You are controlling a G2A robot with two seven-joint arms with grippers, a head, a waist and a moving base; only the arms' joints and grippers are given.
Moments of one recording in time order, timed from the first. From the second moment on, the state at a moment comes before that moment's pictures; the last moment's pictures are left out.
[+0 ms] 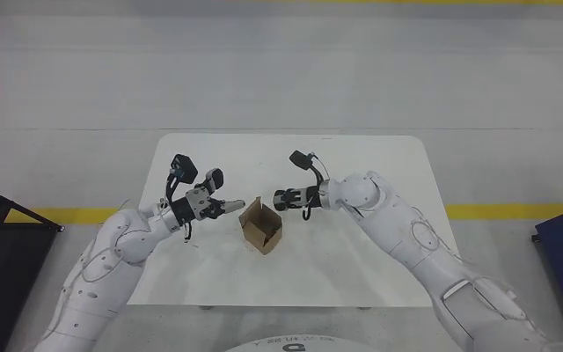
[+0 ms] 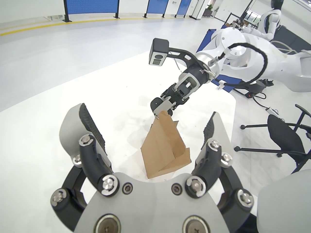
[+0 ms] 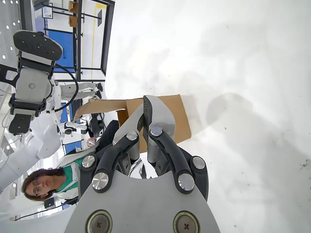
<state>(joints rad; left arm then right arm) 1.40 -1.01 -1.22 -1.55 0.69 -0.75 -0.26 -1.01 -1.18 0.82 -1.22 -0.02 -0.06 0.88</state>
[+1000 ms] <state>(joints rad) 1.32 -1.02 -1.05 -1.74 0.93 -0.56 -0.72 -1.21 -1.11 1.05 -1.36 0.01 -0.25 0.84</state>
